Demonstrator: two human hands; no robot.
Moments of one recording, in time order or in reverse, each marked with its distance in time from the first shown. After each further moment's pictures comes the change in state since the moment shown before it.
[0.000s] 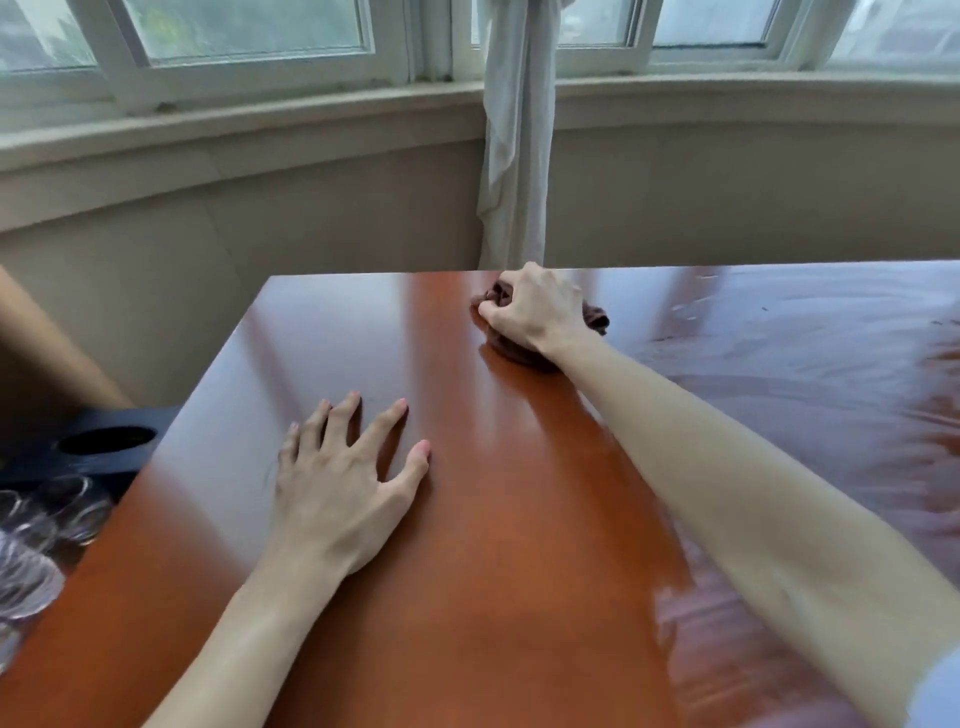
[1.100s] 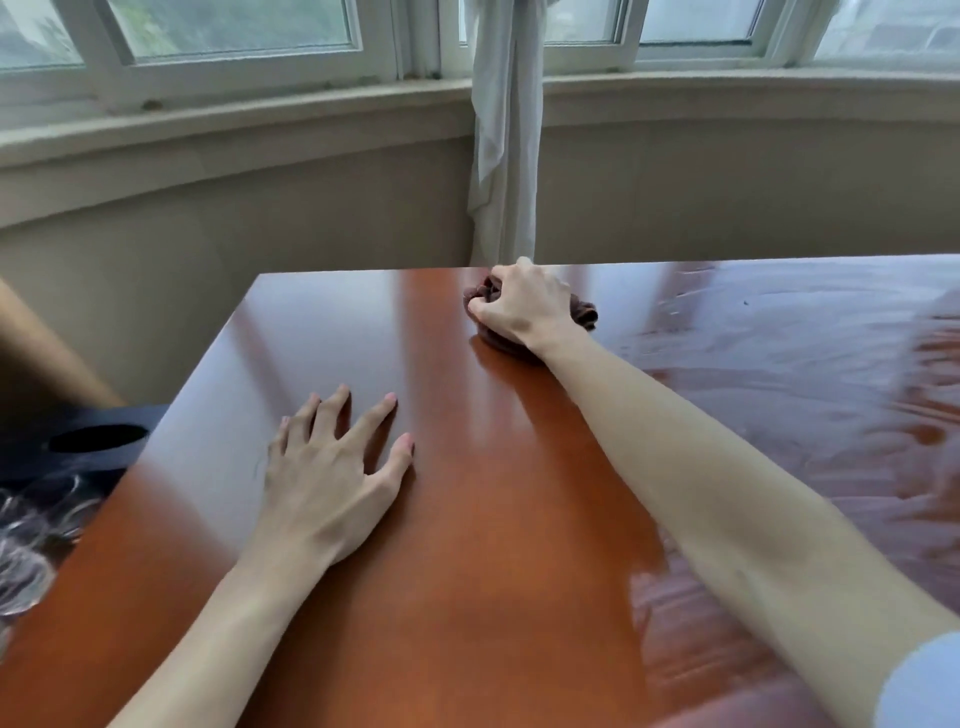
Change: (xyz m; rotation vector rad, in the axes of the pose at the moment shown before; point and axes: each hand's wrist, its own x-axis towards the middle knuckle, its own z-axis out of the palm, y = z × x) left_hand -0.001 0.000 0.000 0.002 -0.002 0.009; right_hand -0.001 0.003 -0.001 -0.012 -0.010 0.042
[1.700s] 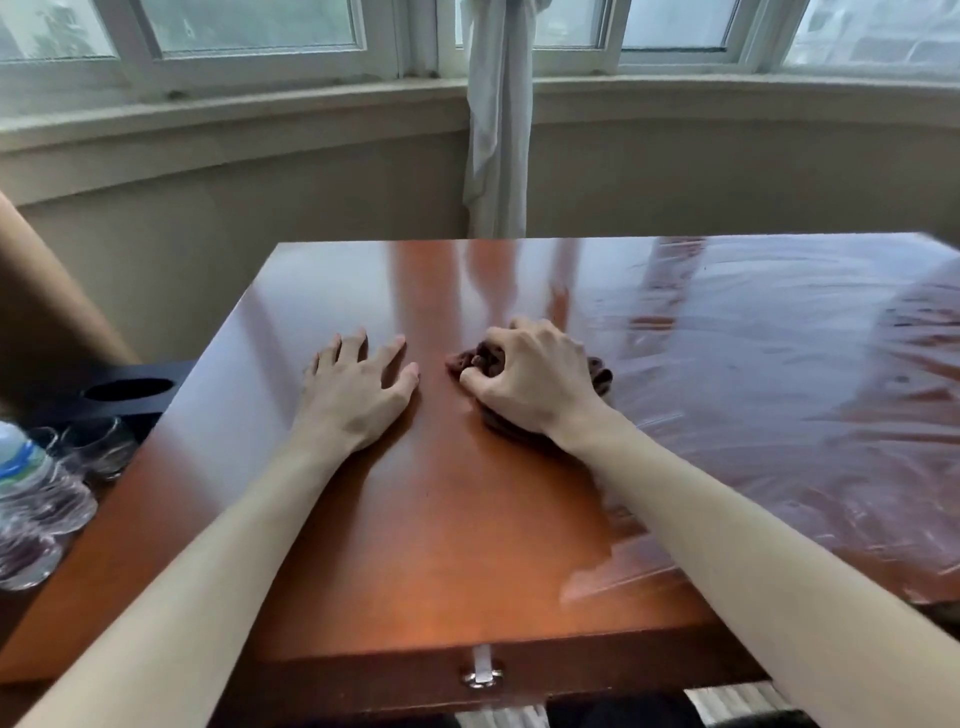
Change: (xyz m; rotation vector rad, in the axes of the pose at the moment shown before) left_hand 0.000 -0.004 0.004 0.012 0.000 0.062; right_hand -0.207 -0.018 -0.048 0.037 0.049 -0.217
